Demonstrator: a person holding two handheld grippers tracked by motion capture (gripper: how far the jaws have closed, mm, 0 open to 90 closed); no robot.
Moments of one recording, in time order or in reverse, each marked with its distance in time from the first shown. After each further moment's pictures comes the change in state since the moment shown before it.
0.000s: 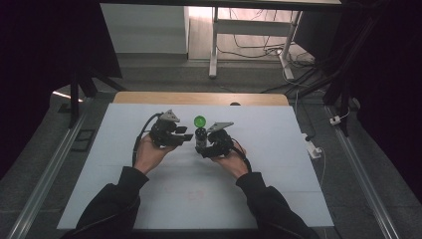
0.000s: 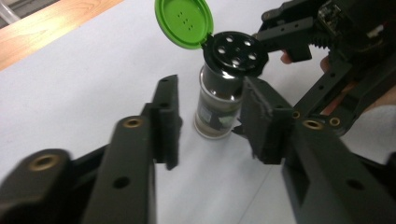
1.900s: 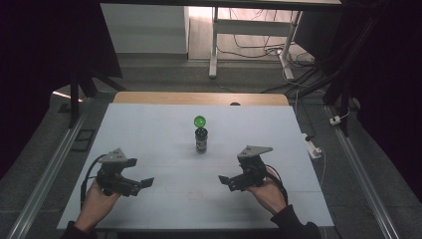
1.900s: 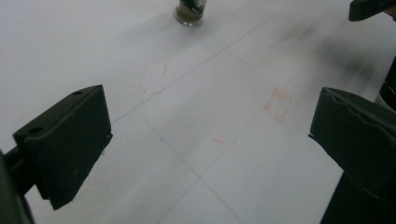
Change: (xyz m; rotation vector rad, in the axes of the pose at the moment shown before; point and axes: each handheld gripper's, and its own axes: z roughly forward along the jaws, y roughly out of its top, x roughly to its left) left arm -0.040 -0.128 -0.116 -0.038 -0.015 -0.192; right arm 0.031 -0.062 -0.125 -0.012 0.028 0.075
